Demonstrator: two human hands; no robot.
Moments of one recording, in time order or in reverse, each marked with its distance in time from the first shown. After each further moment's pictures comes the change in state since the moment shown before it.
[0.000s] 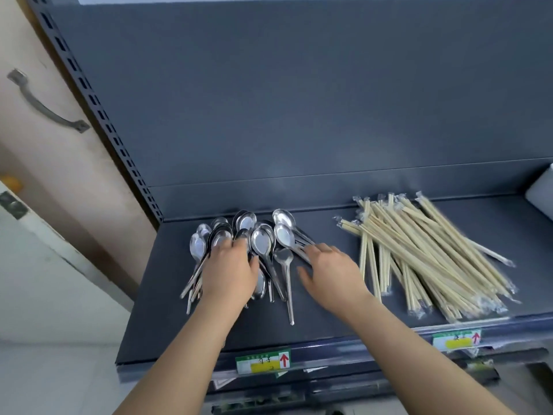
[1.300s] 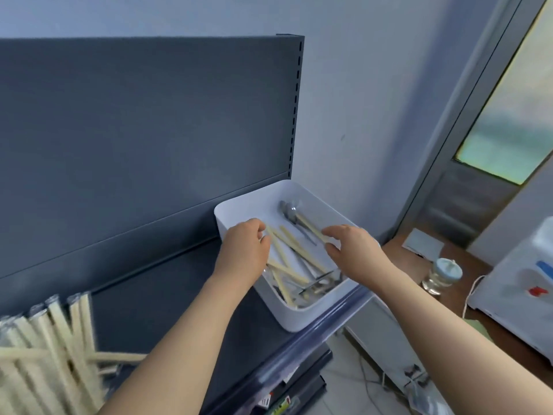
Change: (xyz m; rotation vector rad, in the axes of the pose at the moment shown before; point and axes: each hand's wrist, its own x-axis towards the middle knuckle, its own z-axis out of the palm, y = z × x) left_hand 0.044 0.693 0.120 -0.578 -0.285 0.481; right_hand -0.149 0.640 -0.232 0.037 0.133 0.624
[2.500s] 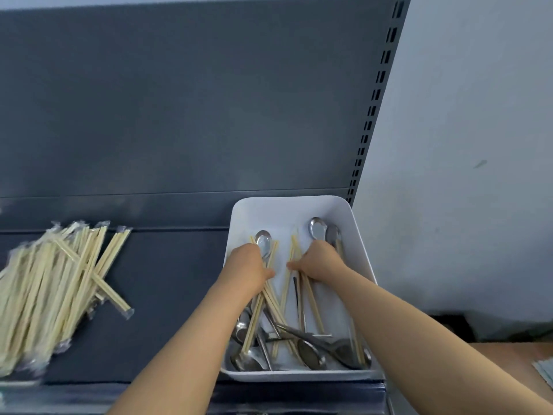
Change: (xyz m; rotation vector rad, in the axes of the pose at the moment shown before) left_hand 0.057 0.018 0.076 0.256 -0.002 -0.760; right_hand 0.180 0.008 0.100 0.170 -0.612 -0.223
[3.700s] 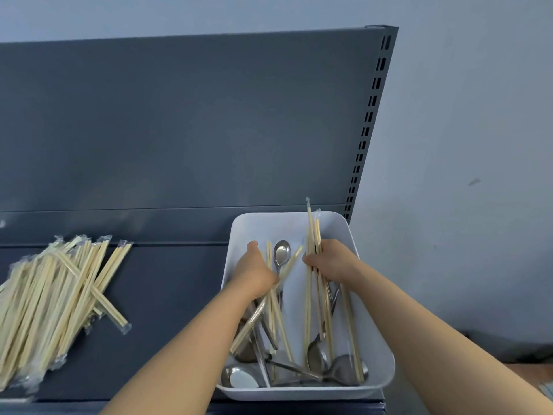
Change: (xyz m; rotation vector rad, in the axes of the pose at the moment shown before) left_hand 0.022 0.007 0.010 -0.296 0.002 -0.086; right_hand -0.024 -0.001 -0.049 0.307 -0.035 -0.088
